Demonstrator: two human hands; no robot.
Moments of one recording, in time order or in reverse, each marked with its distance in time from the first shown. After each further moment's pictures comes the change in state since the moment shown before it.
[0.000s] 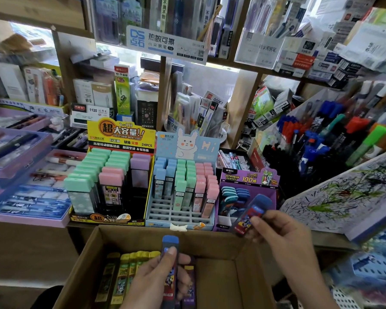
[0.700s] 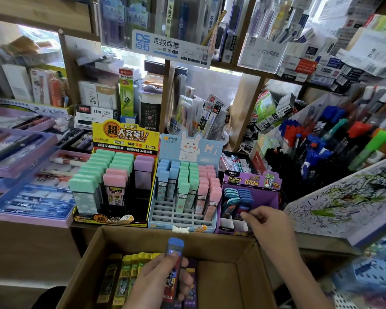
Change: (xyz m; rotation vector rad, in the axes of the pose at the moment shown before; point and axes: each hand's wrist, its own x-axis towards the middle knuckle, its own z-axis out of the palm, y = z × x) left_hand -0.002 0.007 -0.001 0.001 0.000 -0.070; right_hand 0.047 0.030 0.012 -0.690 0.086 -0.084
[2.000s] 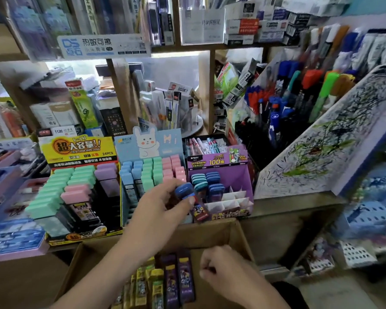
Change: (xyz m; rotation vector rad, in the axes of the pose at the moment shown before) left_hand 0.041 0.060 0.069 0.875 -0.159 0.831; right_hand -0.086 -0.011 0.022 -0.145 -0.747 0.037
